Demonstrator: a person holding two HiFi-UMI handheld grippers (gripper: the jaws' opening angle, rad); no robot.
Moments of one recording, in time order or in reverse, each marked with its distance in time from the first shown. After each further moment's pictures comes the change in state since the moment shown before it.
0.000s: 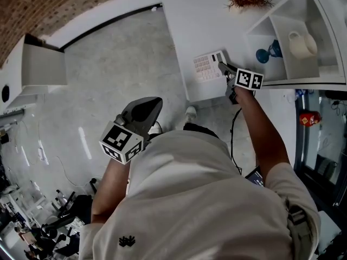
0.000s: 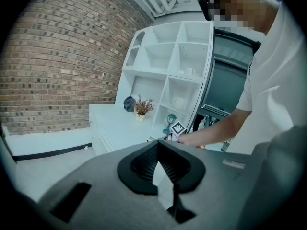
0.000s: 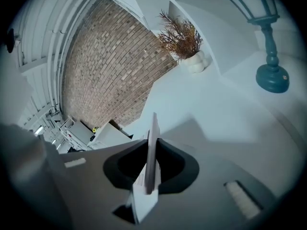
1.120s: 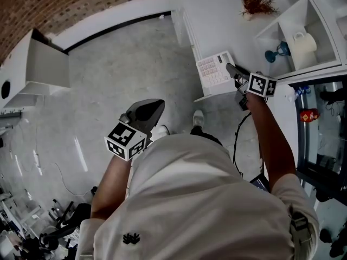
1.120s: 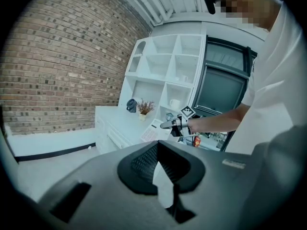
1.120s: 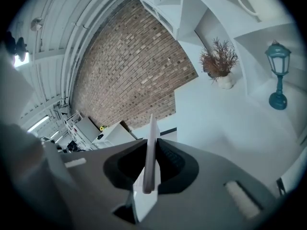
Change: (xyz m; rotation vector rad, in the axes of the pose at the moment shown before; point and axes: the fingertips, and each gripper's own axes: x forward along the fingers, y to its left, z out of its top) left arm -0.141 0.040 -0.050 0.024 -0.038 -0.044; right arm -0.034 0.190 -0.015 -0.128 -0.079 0.041
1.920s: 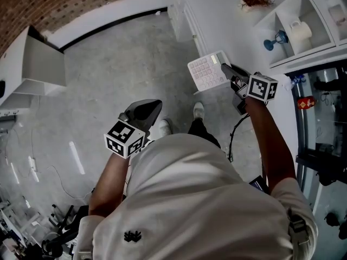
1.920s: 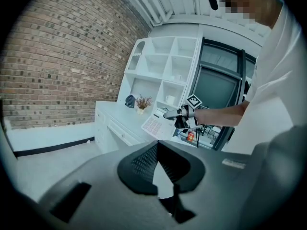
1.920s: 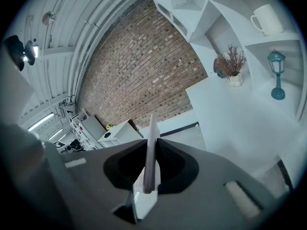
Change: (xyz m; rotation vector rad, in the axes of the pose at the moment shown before) left arm -0.077 0.003 -0.060 -0.008 0.023 -0.055; right arm -0.019 0.125 -0.051 -0.028 -0.022 0.043
